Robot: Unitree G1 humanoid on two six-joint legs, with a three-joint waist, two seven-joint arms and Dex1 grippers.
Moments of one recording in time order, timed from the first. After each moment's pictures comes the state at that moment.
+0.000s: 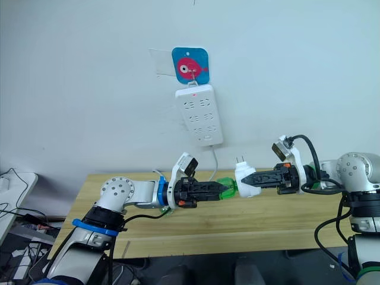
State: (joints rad) left arm -0.56 0.39 -0.16 0.21 -1.54 1.31 -0.57; right arm -0.63 -0.80 -0.02 0.12 1.07 1.58 1.08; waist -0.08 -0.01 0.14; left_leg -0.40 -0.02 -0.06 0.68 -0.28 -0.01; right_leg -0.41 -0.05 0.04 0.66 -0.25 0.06
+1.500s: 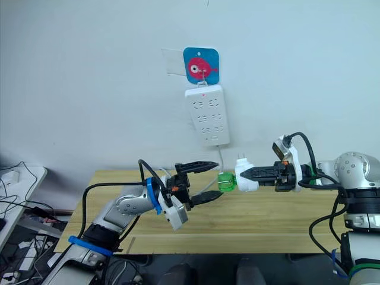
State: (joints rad) left arm -0.44 0.44 -0.28 0.24 0.40 -1.06 -0.49; right arm -0.66 -0.74 -0.06 0.23 1.11 1.61 0.96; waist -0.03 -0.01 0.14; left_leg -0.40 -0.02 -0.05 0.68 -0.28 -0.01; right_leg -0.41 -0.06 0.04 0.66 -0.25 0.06
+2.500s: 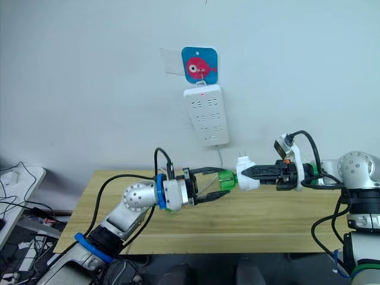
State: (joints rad) left arm -0.42 0.52 -0.49 -0.01 -0.37 -0.38 -0.82; right arm -0.65 -0.77 -0.07 0.22 1.15 1.60 0.96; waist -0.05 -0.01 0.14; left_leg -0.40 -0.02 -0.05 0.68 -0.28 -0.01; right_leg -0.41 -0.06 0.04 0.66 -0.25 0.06
